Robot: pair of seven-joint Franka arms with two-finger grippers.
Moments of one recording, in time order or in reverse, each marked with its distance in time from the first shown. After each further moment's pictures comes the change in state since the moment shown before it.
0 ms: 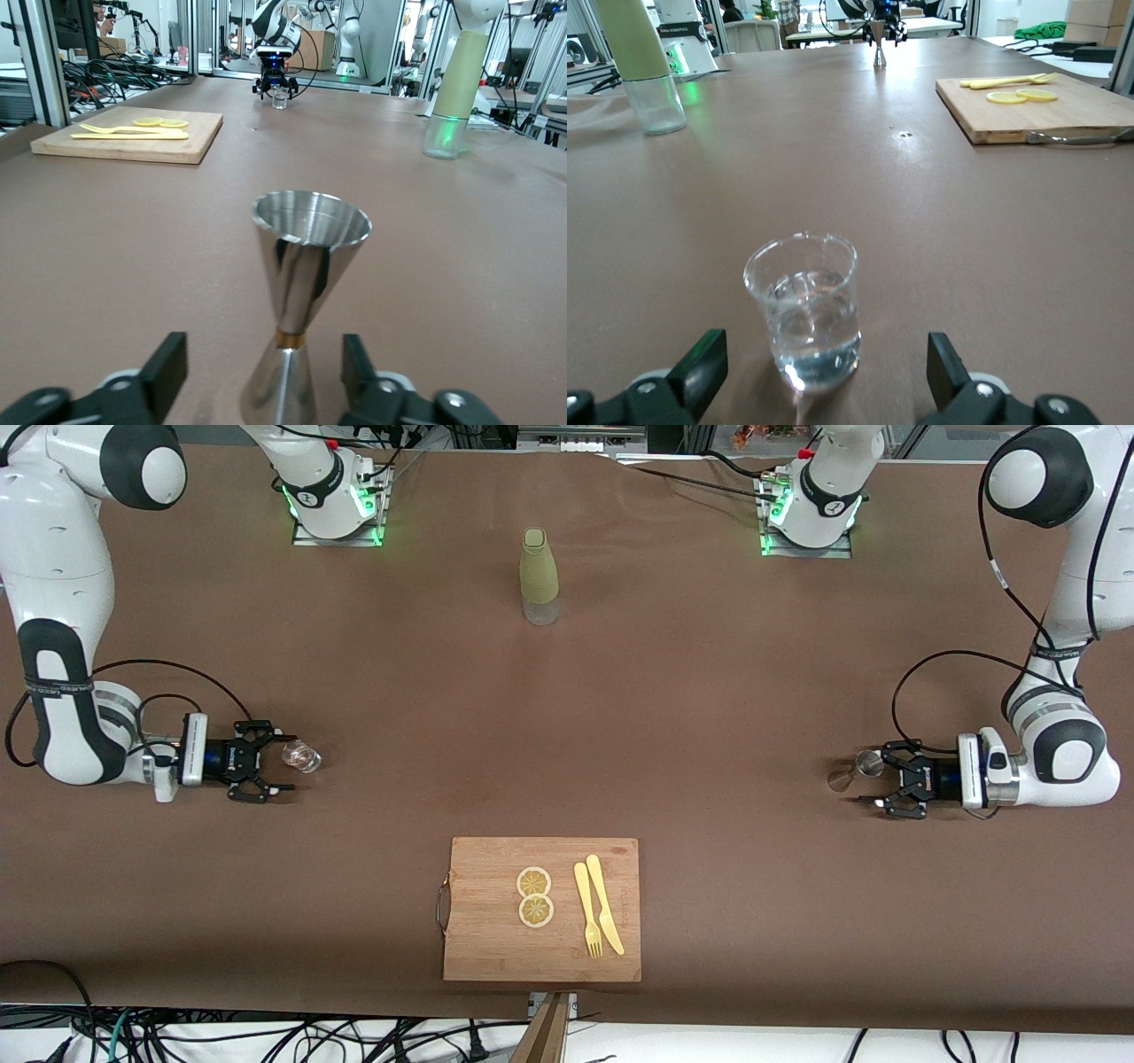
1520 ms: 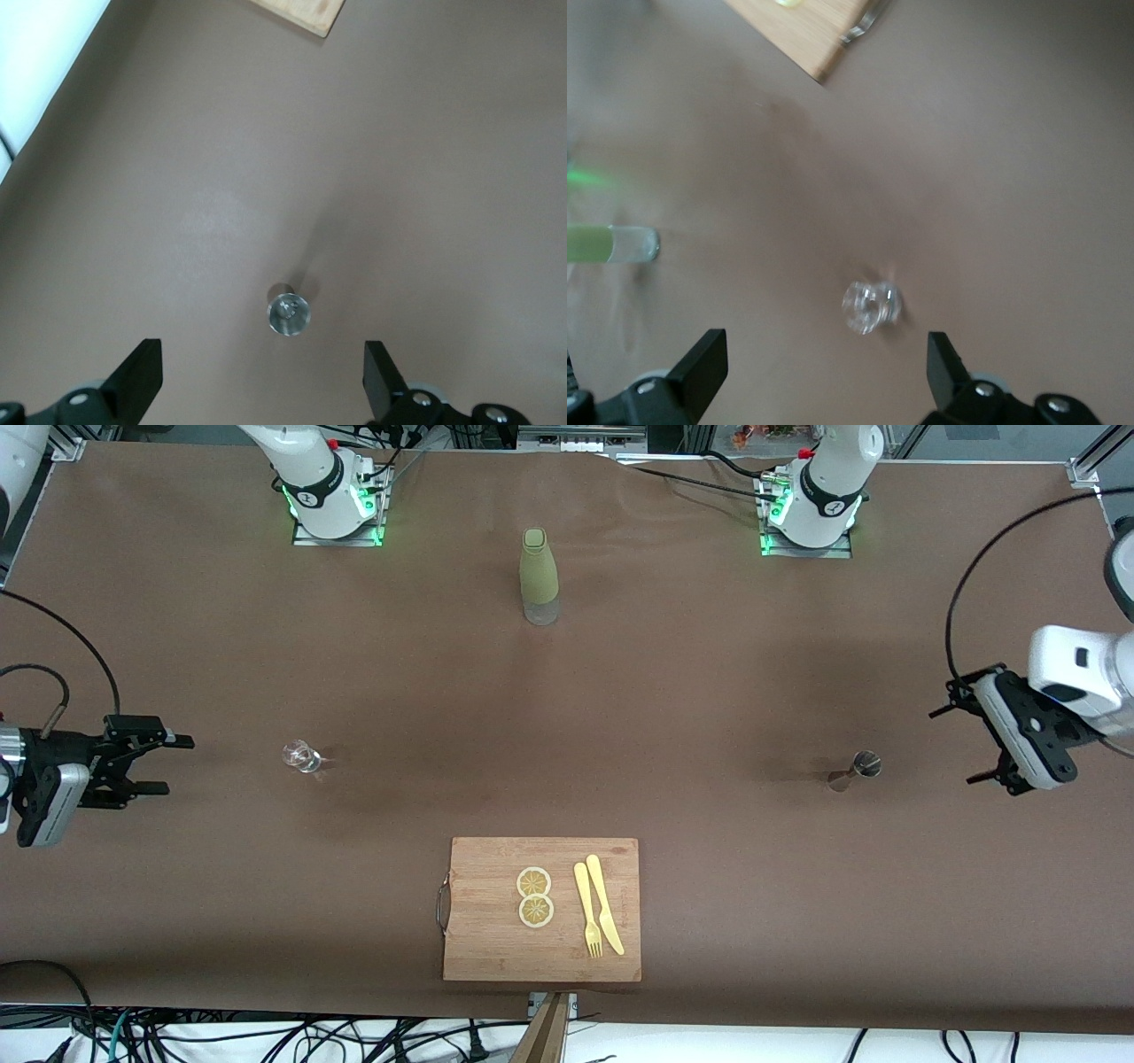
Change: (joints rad) left arm -0.380 -0.744 -0.006 -0.082 0.762 0.142 -1.297; right arm 0.156 -0.334 -0.014 0.357 -0.565 -0.113 1.609
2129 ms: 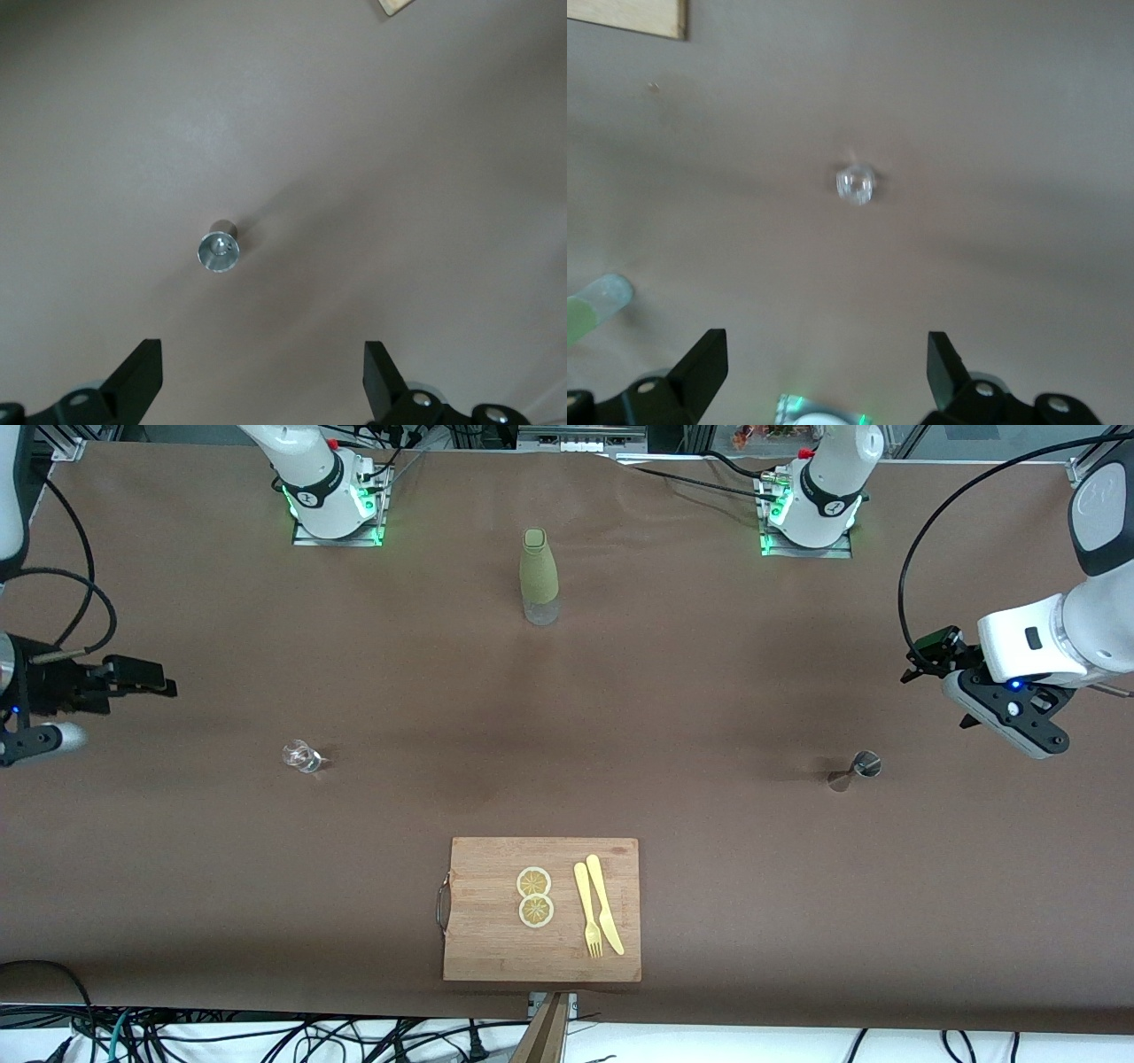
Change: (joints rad) left arm -0.043 -0.076 -0.010 -0.039 0.055 -0.143 -0.552; right arm 0.009 -0.235 0.216 -0.004 -0.421 -0.159 0.741
